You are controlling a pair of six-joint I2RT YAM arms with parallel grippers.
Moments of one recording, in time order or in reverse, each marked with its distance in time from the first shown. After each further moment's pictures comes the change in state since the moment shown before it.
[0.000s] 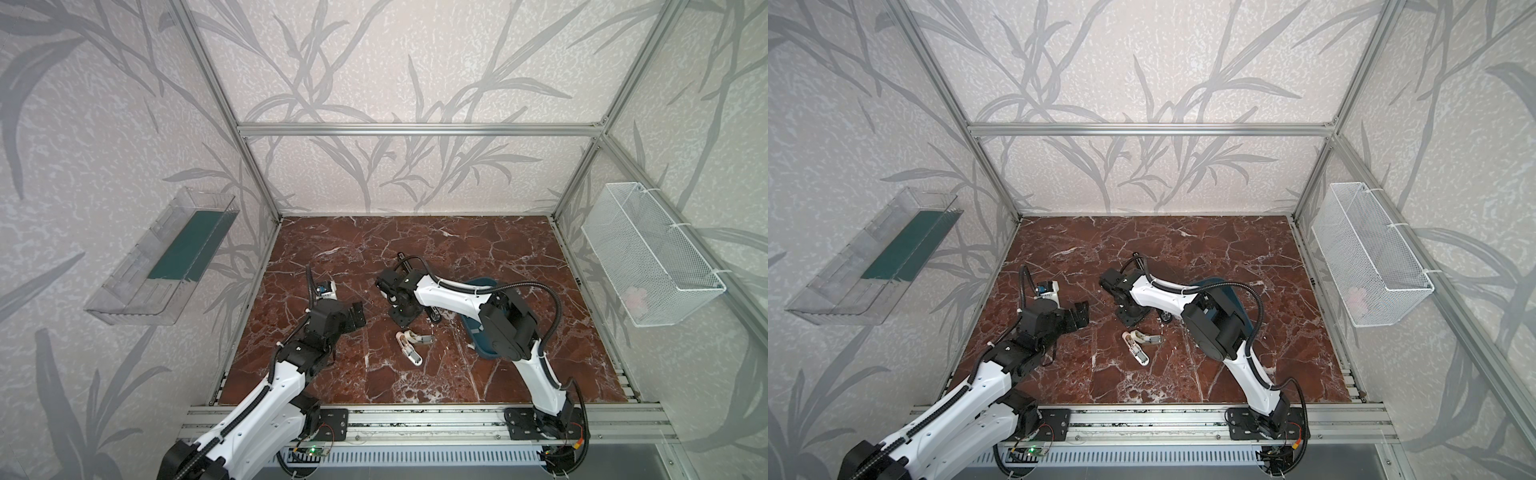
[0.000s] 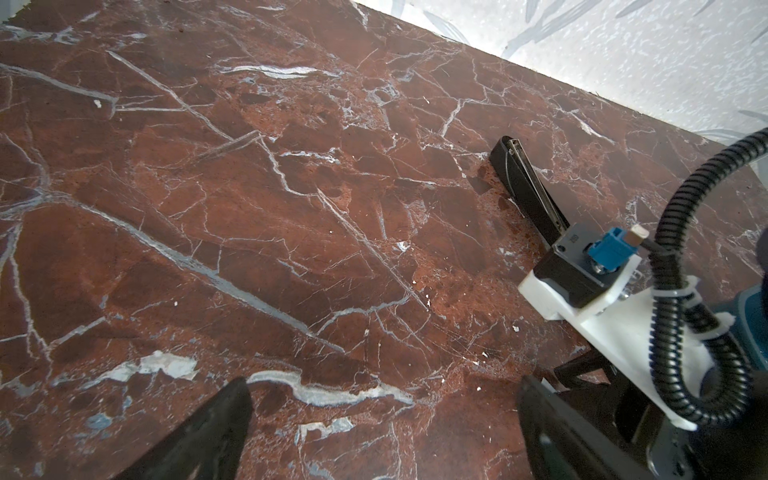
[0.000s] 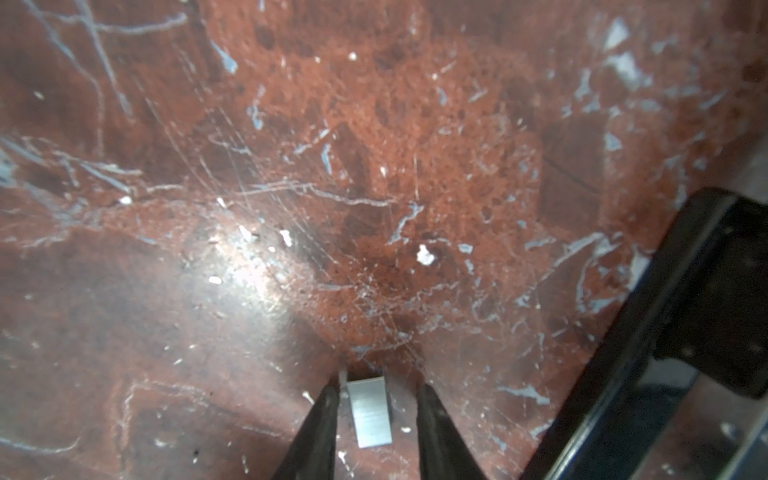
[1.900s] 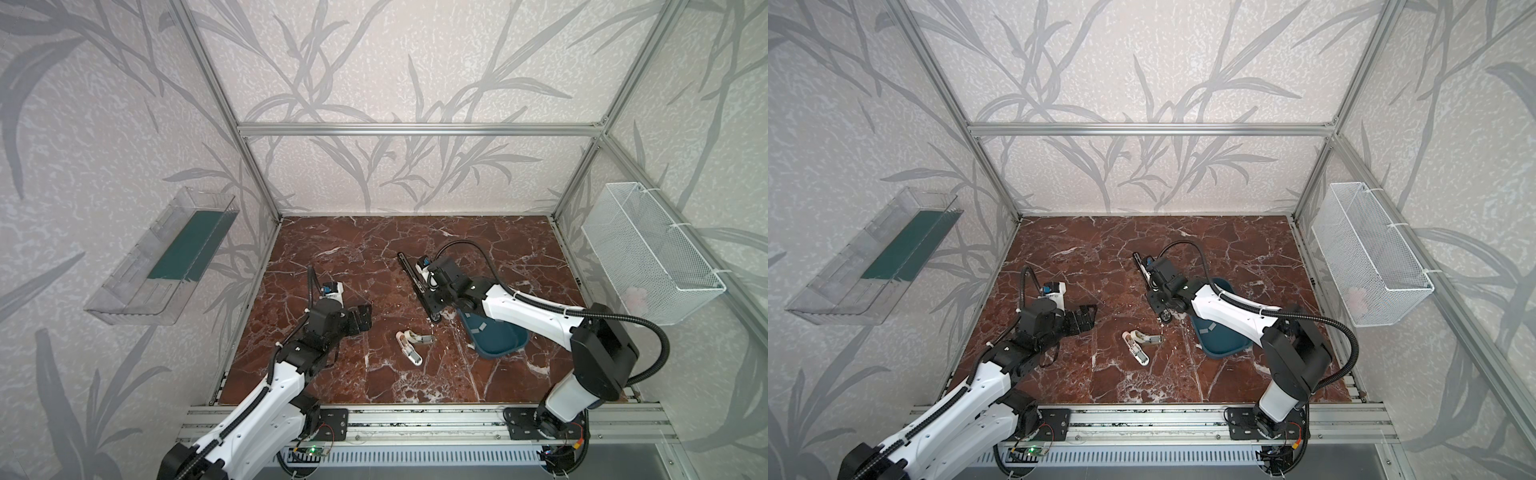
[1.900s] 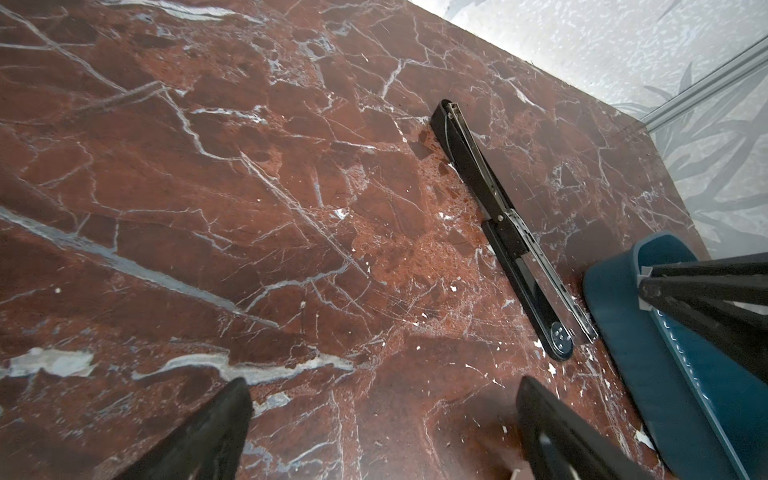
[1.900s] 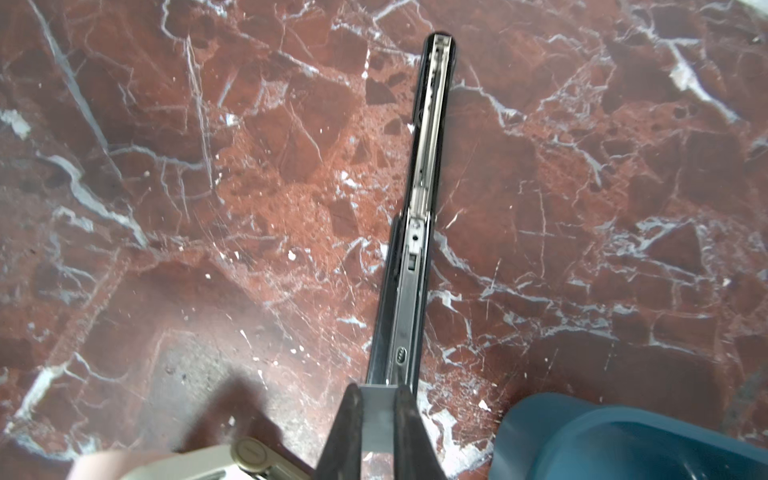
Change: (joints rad) left arm 0.005 0.001 0.005 -0.007 0.200 -0.031; right arm -0.167 -0.597 -0.639 0.544 -0.005 -0.052
